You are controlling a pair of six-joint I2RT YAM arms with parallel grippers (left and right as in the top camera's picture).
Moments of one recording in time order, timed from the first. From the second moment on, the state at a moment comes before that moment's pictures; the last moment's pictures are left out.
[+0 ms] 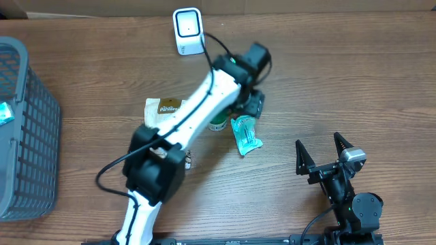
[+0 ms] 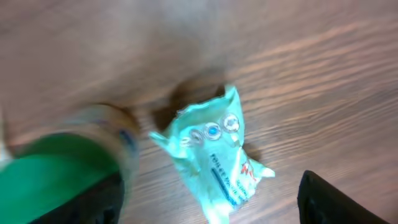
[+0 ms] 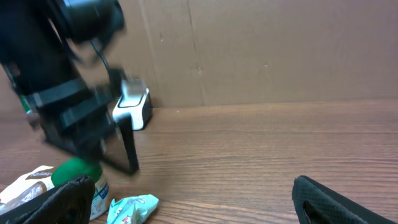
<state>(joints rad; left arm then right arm) -0.63 2.16 1.99 -1.19 0.07 -0.38 0.05 0.01 0.02 -0.01 -0.20 0.15</state>
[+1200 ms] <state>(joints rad) 0.69 1.80 2.26 -1.37 -0.05 -0.30 0.05 0.01 0.02 -0.01 -0.20 0.15</state>
